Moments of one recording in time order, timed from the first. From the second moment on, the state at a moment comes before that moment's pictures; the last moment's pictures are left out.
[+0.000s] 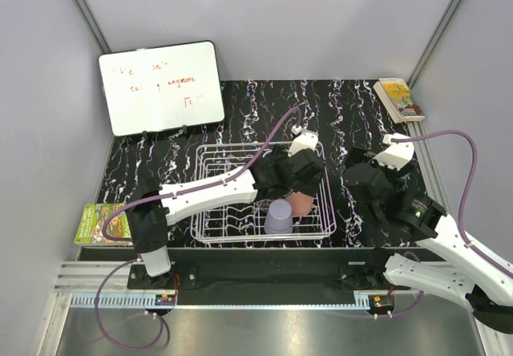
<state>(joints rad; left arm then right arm) -1.15 1.76 1.54 -0.63 -0.50 -0.59 0.94 0.80 1.04 -0.88 1.12 0.74</state>
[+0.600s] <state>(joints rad) -1.19 1.80 1.54 -0.63 -0.49 -0.60 0.94 0.80 1.04 -0.91 1.11 0.78</state>
